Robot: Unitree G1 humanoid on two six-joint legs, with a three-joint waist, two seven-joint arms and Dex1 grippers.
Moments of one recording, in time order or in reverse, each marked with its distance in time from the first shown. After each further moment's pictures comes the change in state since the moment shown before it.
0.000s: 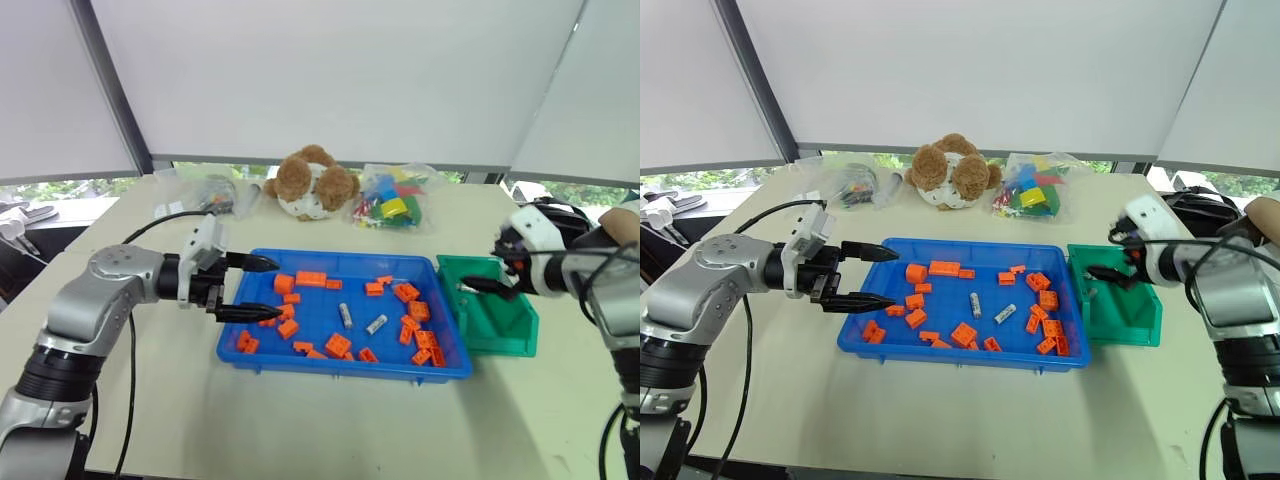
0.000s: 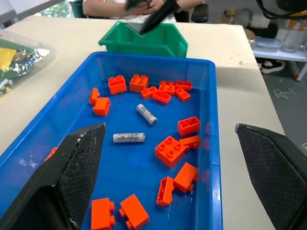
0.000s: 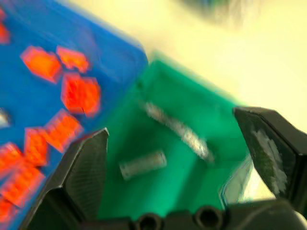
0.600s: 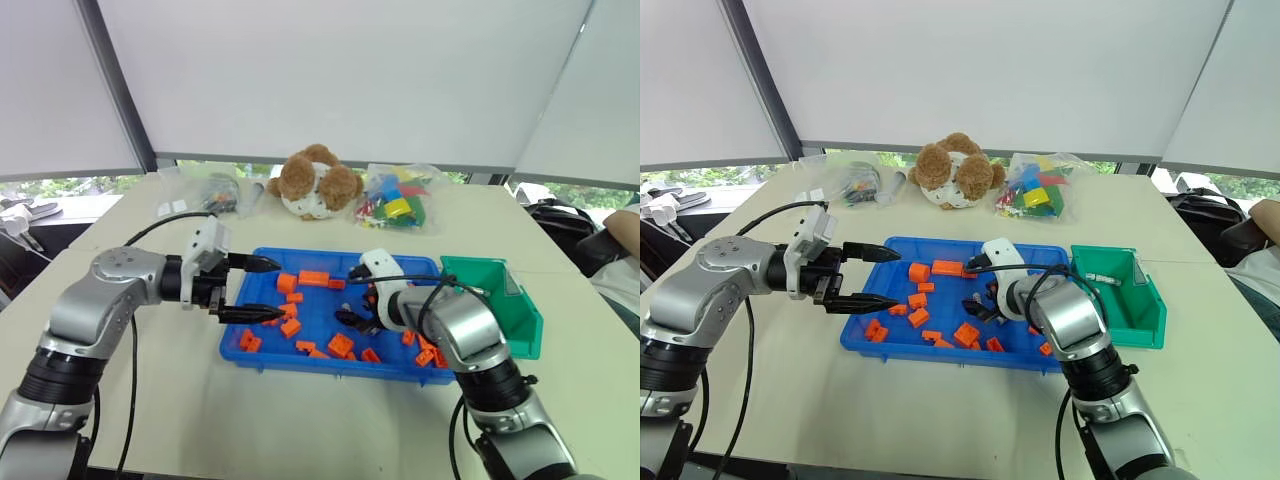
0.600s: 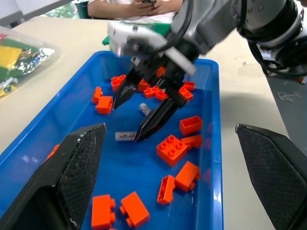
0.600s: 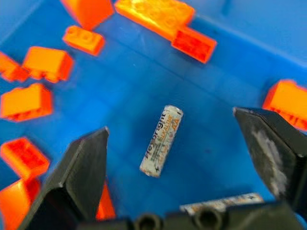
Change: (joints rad) left arm 0.011 -0.008 0.001 -0.024 0.001 -0.003 0.026; right arm 0.023 0.596 0.285 -0.157 0.004 0.426 -0.511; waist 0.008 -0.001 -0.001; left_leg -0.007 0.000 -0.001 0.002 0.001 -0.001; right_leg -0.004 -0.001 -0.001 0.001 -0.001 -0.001
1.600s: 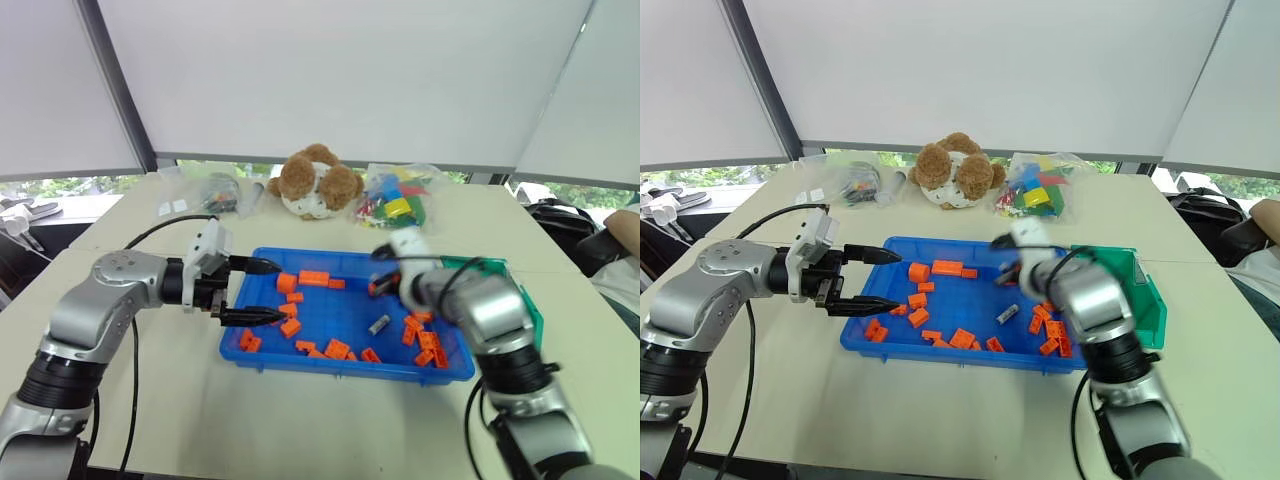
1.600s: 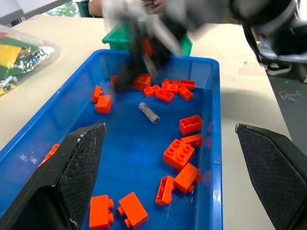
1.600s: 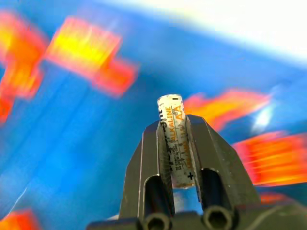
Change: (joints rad) left arm 0.019 -0.001 0.000 -0.016 -0.002 0.005 0.017; right arm -0.132 -0.242 -0.188 -0.001 0.038 0.004 -0.034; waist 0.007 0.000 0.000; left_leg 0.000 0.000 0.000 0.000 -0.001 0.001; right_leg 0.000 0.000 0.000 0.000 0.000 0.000
